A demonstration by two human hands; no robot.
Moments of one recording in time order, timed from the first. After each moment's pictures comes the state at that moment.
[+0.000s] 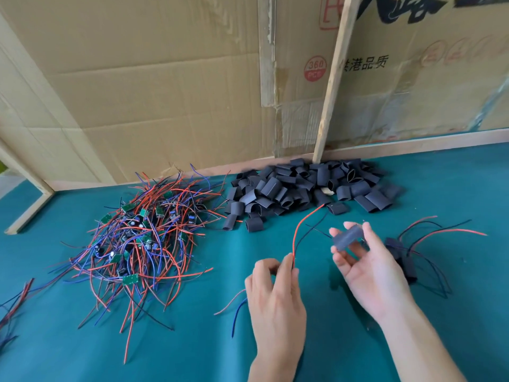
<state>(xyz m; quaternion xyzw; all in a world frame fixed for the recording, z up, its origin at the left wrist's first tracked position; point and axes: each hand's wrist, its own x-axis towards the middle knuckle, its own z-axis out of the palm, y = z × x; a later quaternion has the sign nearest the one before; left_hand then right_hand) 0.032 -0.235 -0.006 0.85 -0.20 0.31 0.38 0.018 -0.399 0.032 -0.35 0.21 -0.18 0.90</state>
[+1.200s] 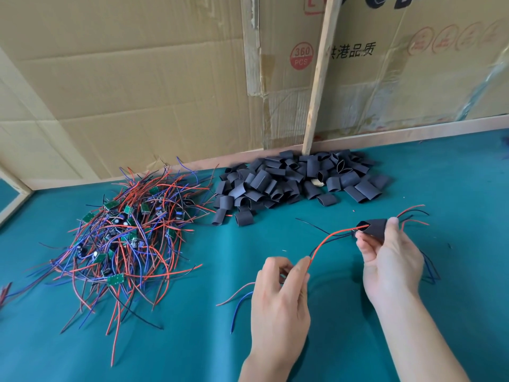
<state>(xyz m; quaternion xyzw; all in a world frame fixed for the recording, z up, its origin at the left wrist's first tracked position) 0.024 -0.234 -0.007 0.81 -0.32 0.25 0.42 0.015 -0.411 0.037 -0.38 0.33 -0.41 0.77</state>
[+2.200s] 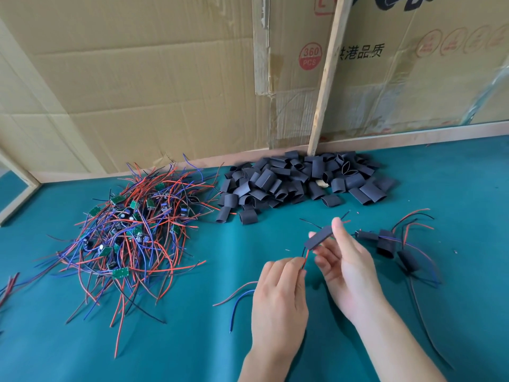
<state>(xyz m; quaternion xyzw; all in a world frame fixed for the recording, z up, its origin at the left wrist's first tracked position) 0.026 -0.233 -0.004 0.83 -0.29 0.23 0.41 0.021 -0.369 0.027 -0.42 0.24 -0.19 0.86</state>
